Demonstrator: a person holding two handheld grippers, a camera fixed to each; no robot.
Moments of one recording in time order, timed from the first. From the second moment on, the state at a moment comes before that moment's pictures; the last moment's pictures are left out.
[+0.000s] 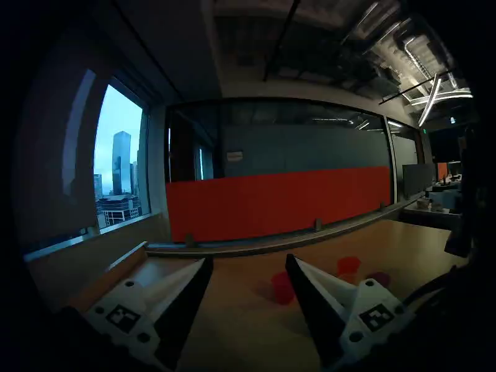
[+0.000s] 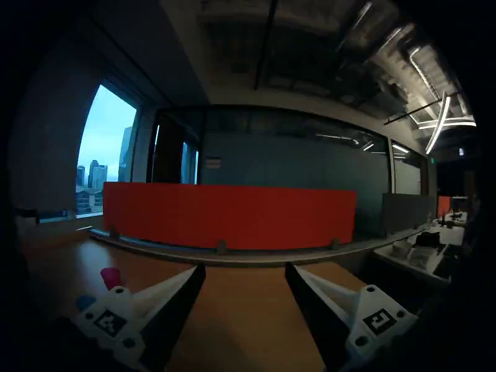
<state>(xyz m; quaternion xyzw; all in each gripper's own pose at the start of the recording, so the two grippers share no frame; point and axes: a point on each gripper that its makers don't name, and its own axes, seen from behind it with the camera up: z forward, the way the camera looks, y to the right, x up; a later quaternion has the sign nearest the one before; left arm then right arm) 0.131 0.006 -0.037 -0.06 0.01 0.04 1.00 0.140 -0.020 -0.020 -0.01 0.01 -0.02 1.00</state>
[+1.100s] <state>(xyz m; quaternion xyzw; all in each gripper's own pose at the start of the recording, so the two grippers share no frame) 0.065 -0.007 -0.022 0.03 0.01 0.03 1.00 0.127 0.001 -0.022 -0.03 0.01 0.01 1.00</state>
